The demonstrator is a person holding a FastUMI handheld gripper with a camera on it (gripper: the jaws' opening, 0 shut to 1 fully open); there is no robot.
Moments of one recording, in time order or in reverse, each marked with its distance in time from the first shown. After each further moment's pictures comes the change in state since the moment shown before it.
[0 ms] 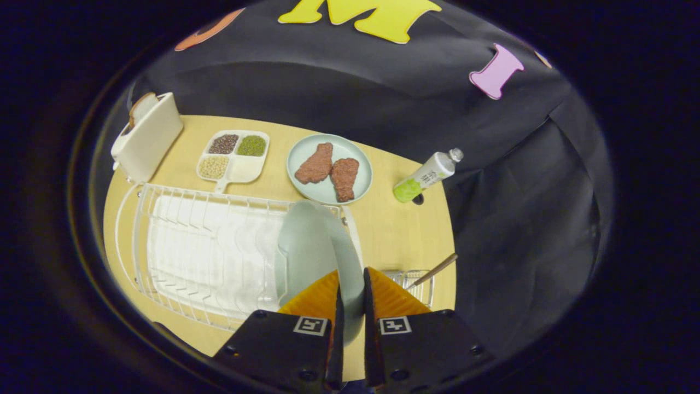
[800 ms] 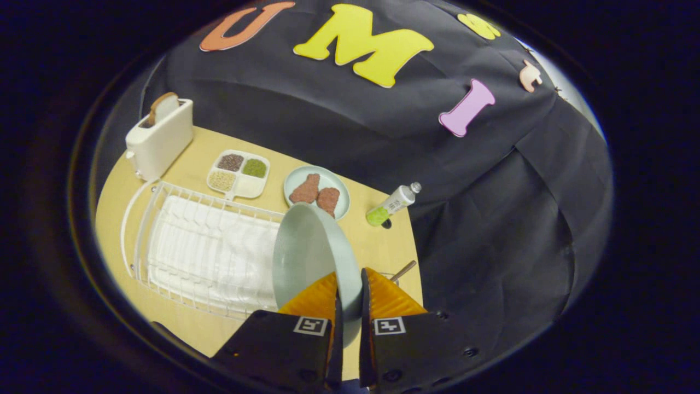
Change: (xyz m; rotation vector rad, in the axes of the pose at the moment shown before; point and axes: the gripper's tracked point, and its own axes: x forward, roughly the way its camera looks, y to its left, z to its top) arm -0.097 -0.006 -0.028 0.005 -0.257 -0.036
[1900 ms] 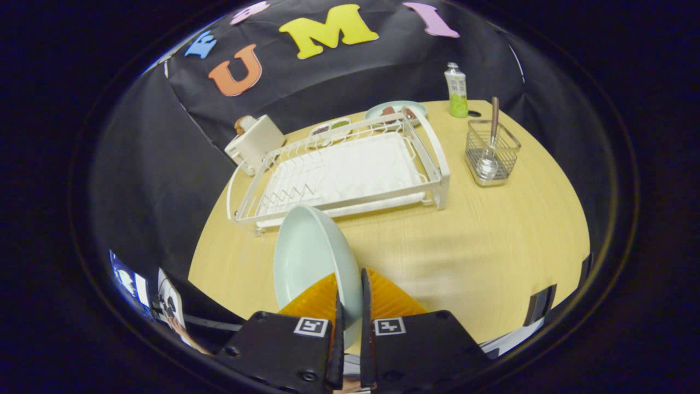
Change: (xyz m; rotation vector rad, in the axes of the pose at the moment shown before) arm 0.024 0.086 -0.268 0.351 0.117 0.723
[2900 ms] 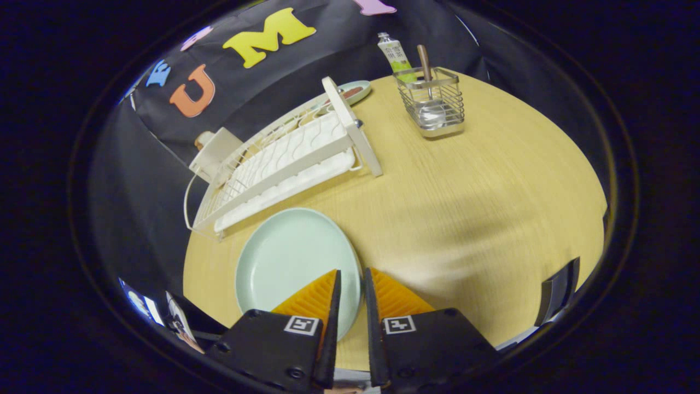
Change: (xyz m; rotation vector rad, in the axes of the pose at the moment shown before) arm 0.031 -0.066 -0.010 0.170 -0.062 0.098
